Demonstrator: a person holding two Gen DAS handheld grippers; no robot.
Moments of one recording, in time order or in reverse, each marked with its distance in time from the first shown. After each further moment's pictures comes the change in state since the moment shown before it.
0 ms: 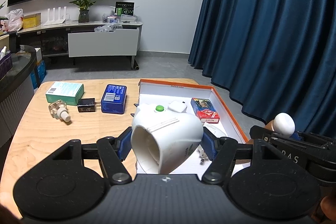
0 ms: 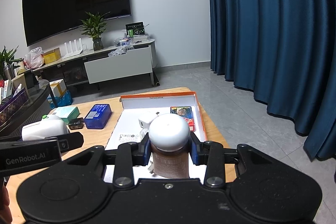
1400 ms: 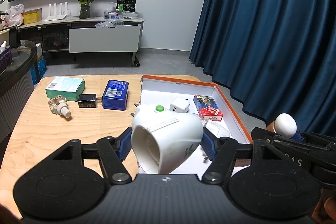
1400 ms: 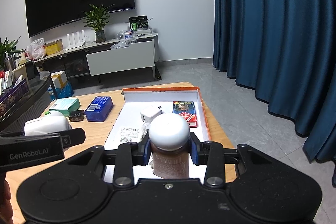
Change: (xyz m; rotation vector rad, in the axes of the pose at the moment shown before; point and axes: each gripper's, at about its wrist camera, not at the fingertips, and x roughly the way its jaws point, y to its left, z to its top) left arm 0.005 0.005 -0.001 -0.014 0.016 0.000; right arm 0.006 0.004 0.002 -0.036 0.029 0.003
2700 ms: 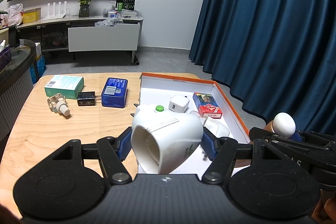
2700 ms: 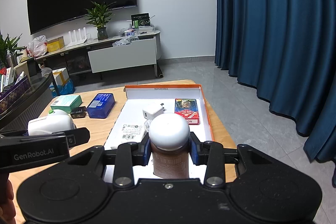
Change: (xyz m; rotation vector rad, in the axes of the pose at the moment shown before) left arm 0.001 0.000 0.000 0.001 0.005 -0.001; right arm 0.000 0.003 -0.003 -0.009 0.009 0.004
